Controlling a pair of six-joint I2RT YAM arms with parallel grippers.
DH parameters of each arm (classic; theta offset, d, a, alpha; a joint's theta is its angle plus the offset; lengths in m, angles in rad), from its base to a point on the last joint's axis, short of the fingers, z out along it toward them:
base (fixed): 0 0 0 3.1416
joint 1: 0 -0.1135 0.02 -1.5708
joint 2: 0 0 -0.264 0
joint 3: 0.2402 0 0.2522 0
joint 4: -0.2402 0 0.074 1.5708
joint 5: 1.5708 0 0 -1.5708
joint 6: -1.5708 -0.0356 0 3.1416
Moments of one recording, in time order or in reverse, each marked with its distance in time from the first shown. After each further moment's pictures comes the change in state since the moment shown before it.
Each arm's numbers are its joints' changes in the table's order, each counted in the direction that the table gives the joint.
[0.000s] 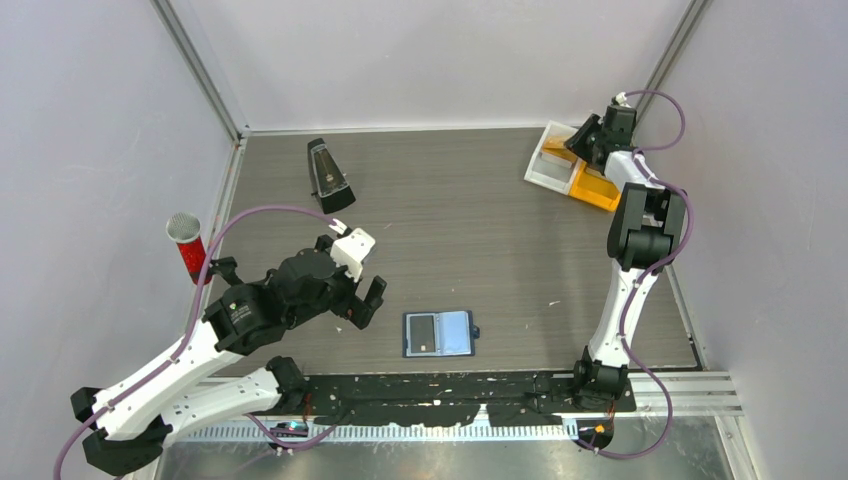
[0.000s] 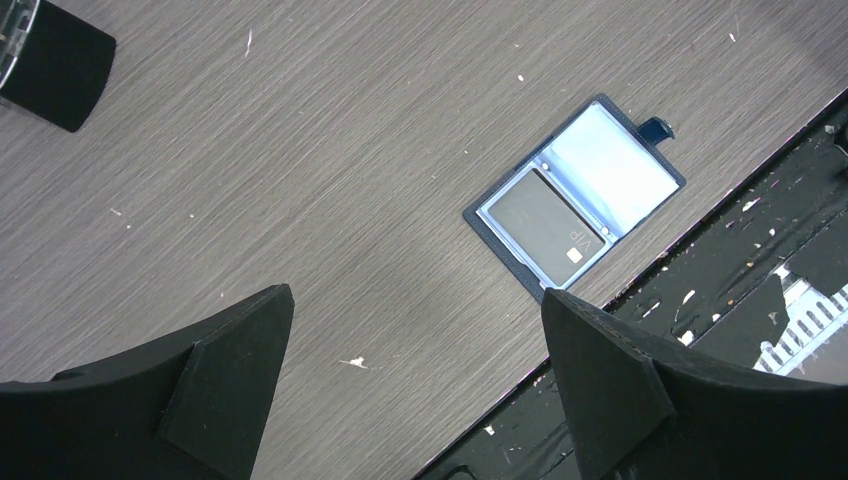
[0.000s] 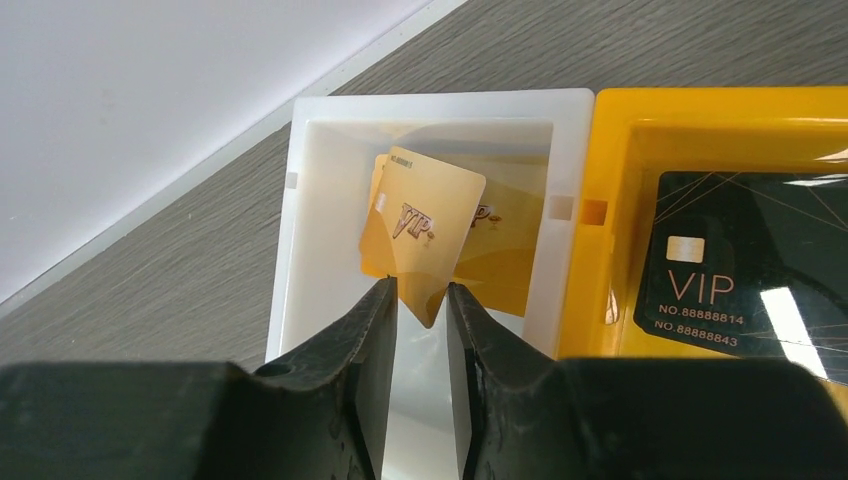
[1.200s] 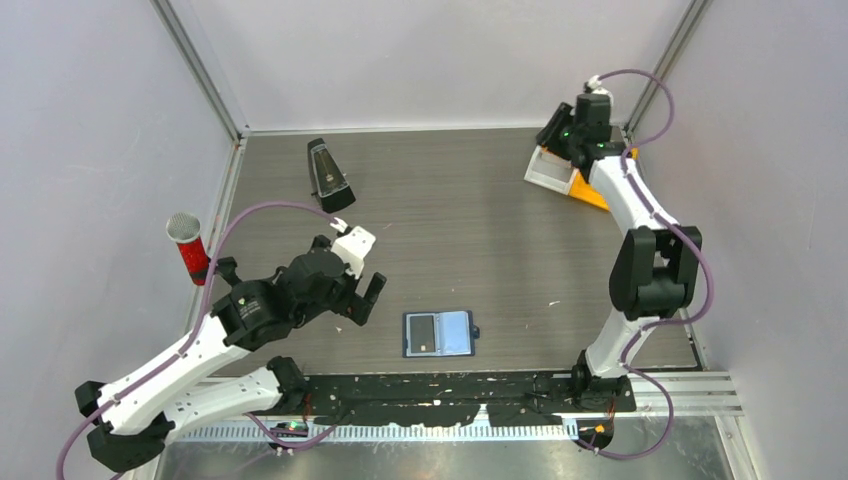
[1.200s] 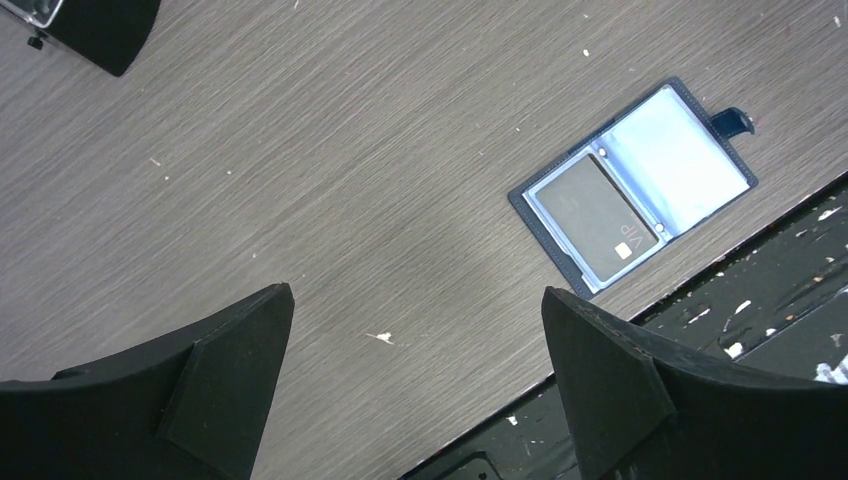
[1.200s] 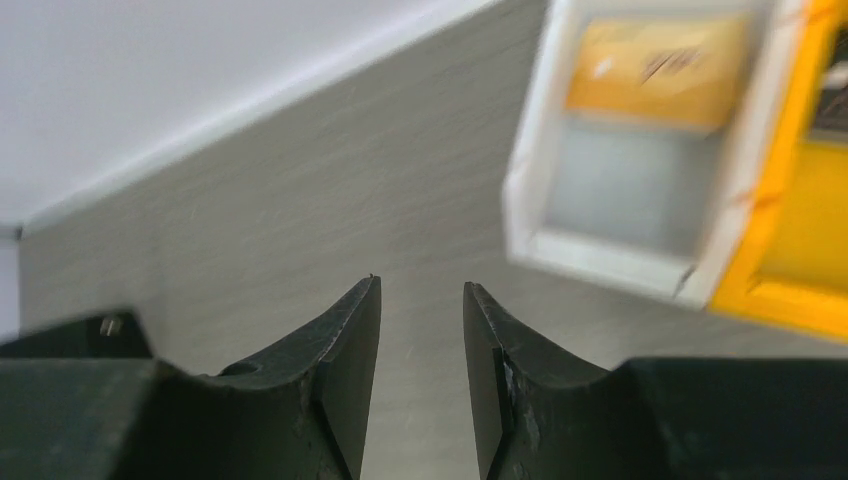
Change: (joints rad) left arm 0.000 -0.046 0.001 -0.047 -0.098 0.029; right arm -0.178 0.402 -0.185 -0.159 0.158 -0.005
